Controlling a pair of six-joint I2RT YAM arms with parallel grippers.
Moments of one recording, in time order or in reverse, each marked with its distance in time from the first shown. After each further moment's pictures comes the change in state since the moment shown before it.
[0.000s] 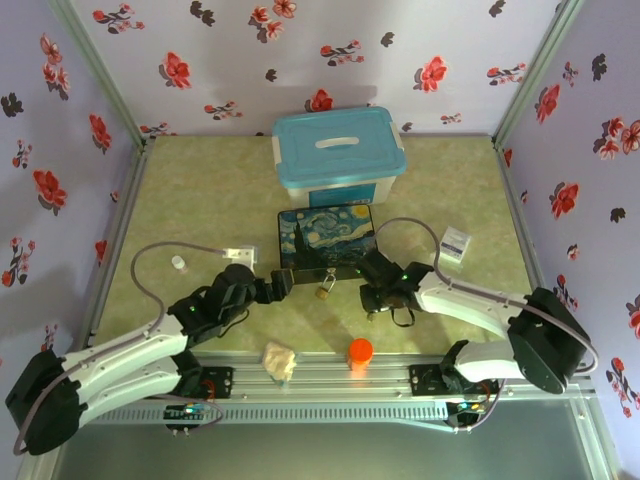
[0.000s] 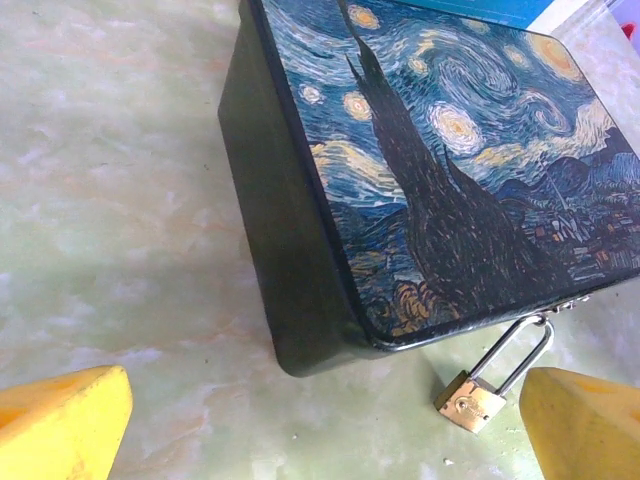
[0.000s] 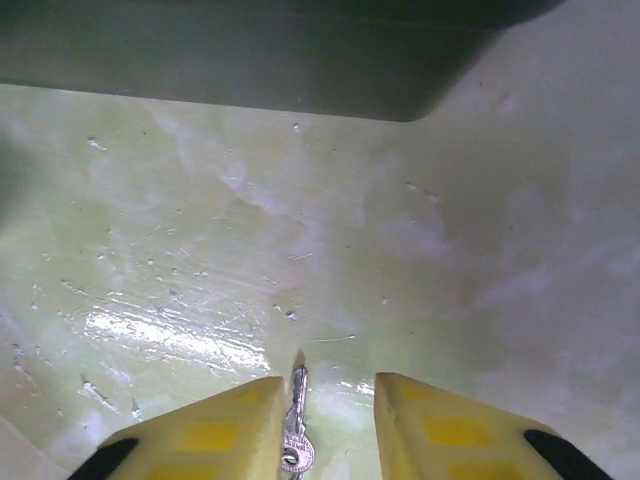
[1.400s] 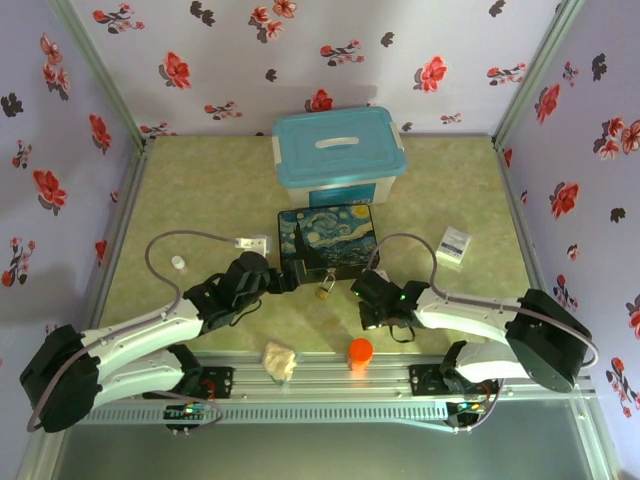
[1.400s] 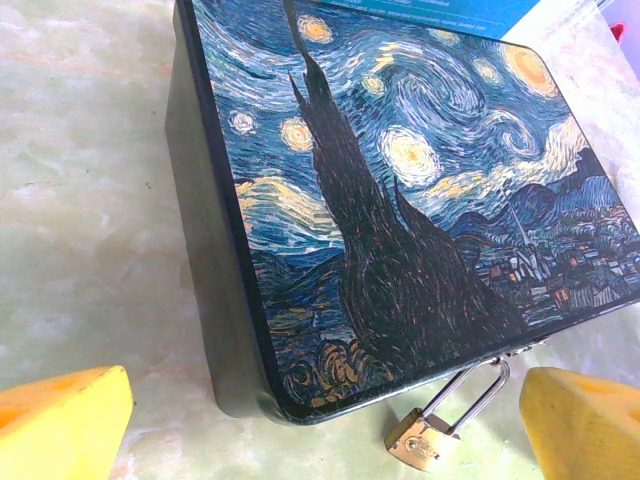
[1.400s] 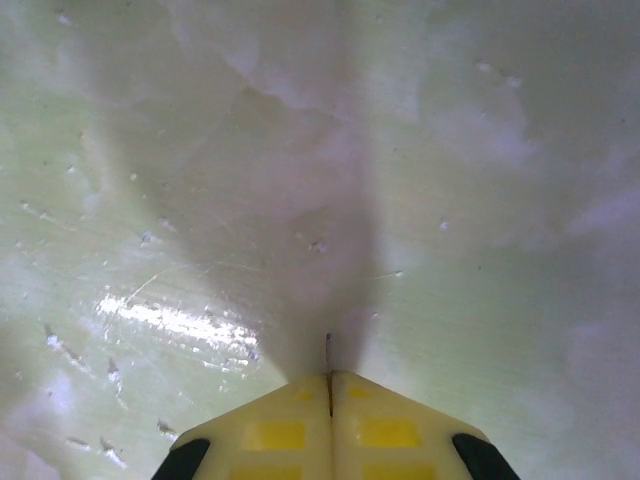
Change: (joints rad) left arm -0.010 0.164 0.105 0.043 0.019 -0.039; right arm 0.116 -0.015 -0.137 0.128 0.023 0.117
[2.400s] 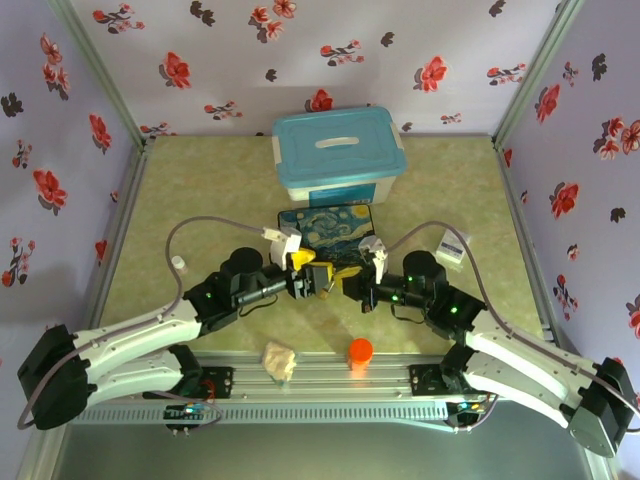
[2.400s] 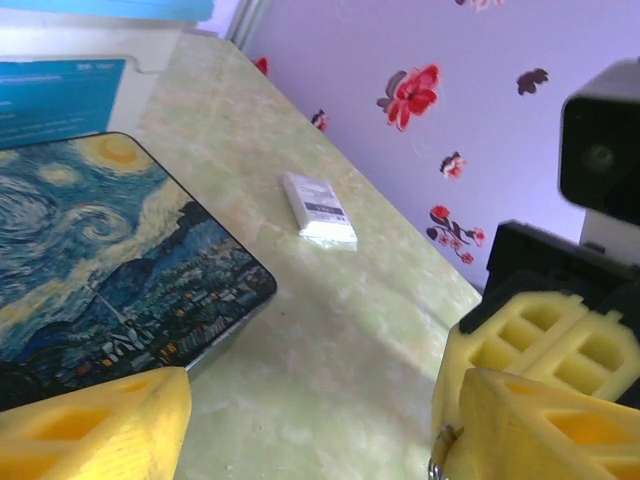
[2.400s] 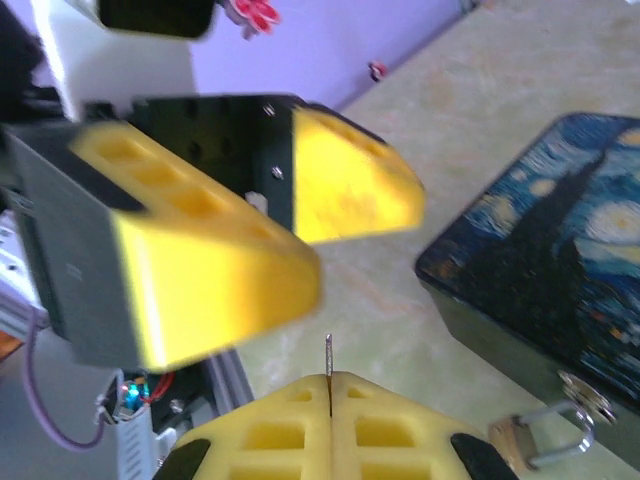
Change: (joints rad) left arm -0.089 -0.019 0.064 0.304 0.380 0.188; right arm -0.130 -0.473 -0.053 0.551 -0.537 -0.328
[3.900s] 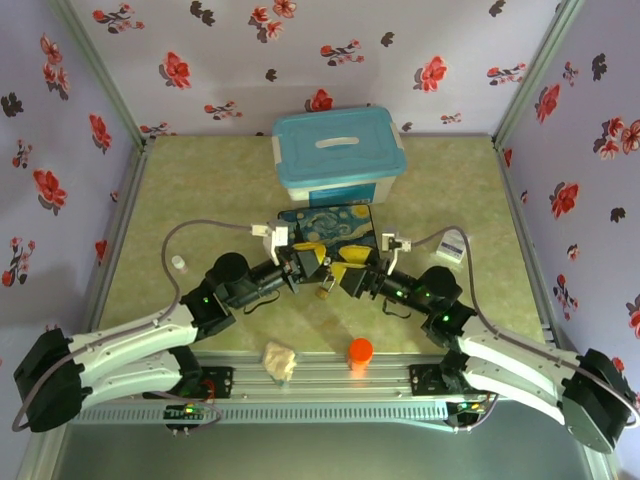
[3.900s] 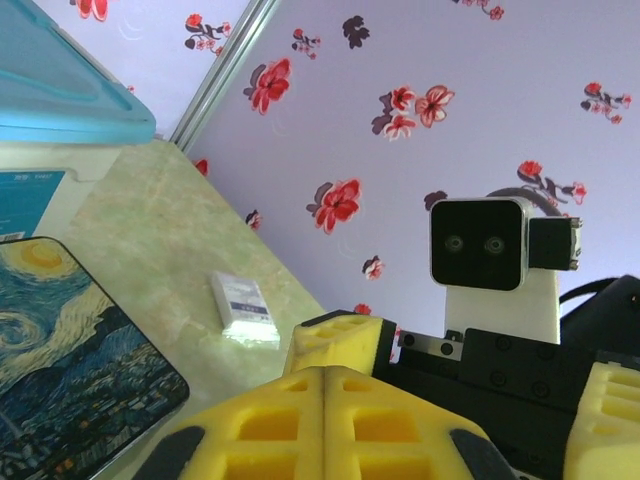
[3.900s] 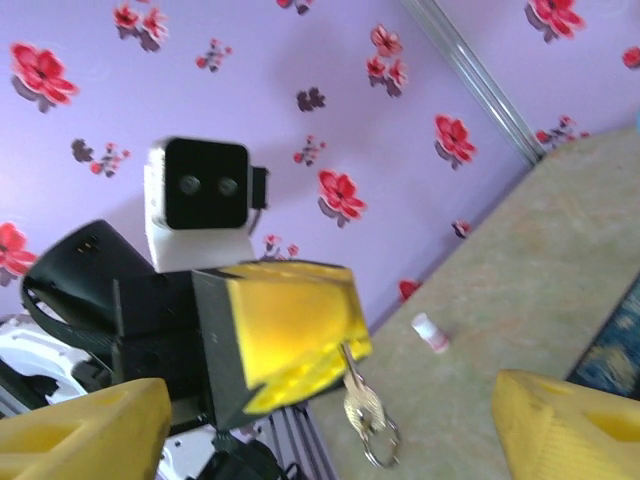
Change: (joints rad) left arm -0.023 -0.031 -0.028 0.256 -0.051 -0.134; right arm 0.000 0.055 -0.176 0.681 0.077 0.406
